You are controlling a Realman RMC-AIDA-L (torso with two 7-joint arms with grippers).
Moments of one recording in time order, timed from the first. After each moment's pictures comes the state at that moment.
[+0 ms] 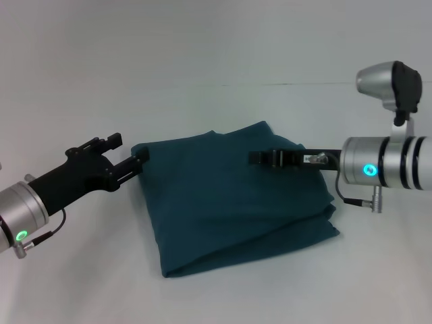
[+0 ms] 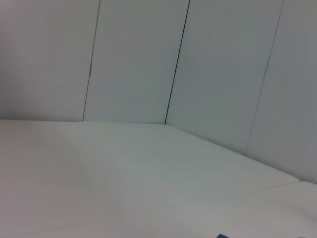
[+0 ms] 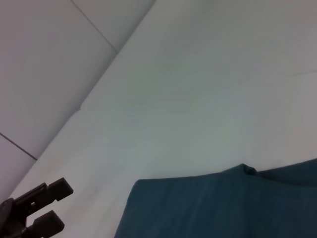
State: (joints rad) left arm -0.46 -2.16 0.56 0.49 1.72 1.23 -1.10; right arm 0.77 2.09 -0.99 -0.40 -1.85 -0.97 2.00
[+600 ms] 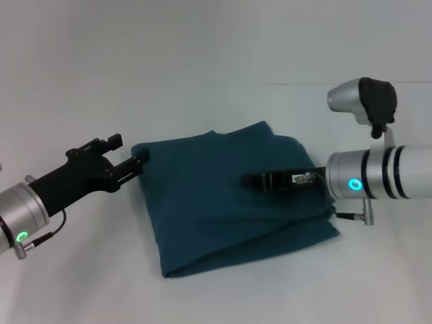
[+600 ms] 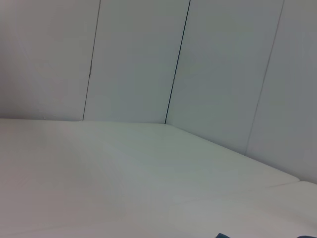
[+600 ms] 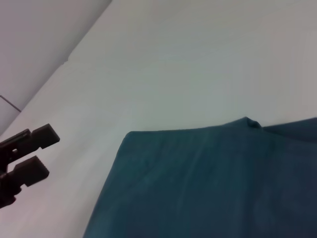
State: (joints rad) left arm -0.46 -2.16 0.56 0.49 1.72 1.23 -1.10; right arm 0.82 2.09 -1.12 -0.34 -1.84 -0.92 2.02
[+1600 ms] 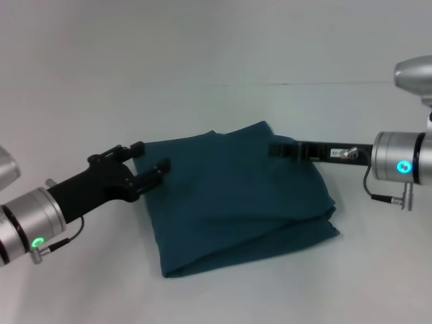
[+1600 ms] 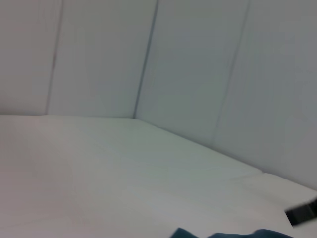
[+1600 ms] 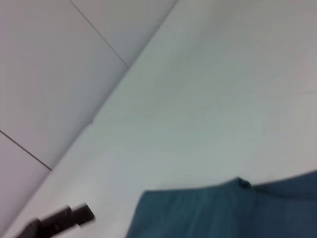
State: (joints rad) left arm -0.47 -2.17 0.61 0.47 1.72 1.26 -1.09; right arm 0.69 2.07 -0.96 -0.52 -1.84 -1.09 2.01
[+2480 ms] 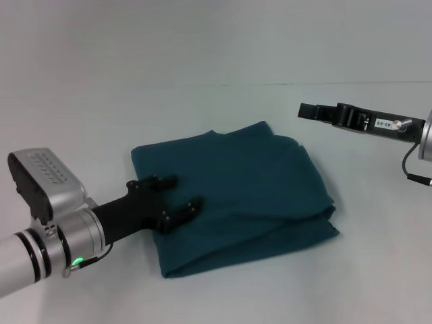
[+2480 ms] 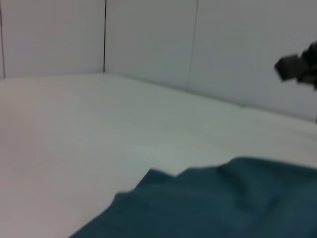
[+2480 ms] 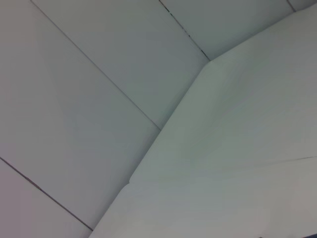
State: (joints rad) left arm -0.53 -2.17 0.73 0.32 1.73 1.09 -0.90; right arm 0.64 2.05 -0.72 -0.57 -1.83 -1.30 1.98
